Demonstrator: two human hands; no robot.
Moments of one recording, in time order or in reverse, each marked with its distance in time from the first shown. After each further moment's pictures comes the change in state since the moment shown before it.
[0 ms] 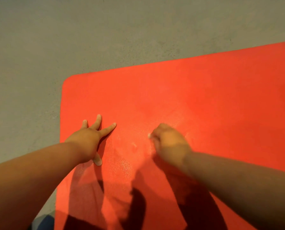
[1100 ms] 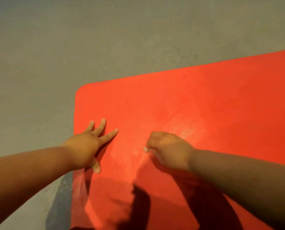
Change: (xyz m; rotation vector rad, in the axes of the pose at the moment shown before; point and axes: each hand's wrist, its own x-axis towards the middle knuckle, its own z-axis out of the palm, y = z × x) left_hand 0.024 -0.063 -0.007 0.182 0.012 0.146; right_hand 0.056 -0.026 0.005 -0.022 -0.284 -0.299
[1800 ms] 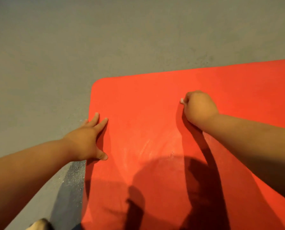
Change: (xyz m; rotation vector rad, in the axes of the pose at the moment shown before) left_hand -0.028 -0.025 0.022 -0.378 0.132 -0.186; right_hand 0.048 0.063 -0.046 -0.170 0.414 0.570
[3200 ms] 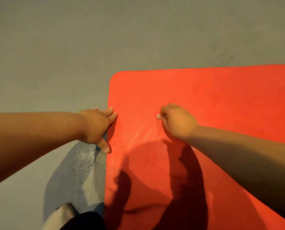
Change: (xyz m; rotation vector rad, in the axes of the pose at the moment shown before) left_hand -0.003 -0.029 -0.043 0.446 -0.228 0.169; right_hand -0.036 -0.097 0.027 0.078 -0.261 -0.357
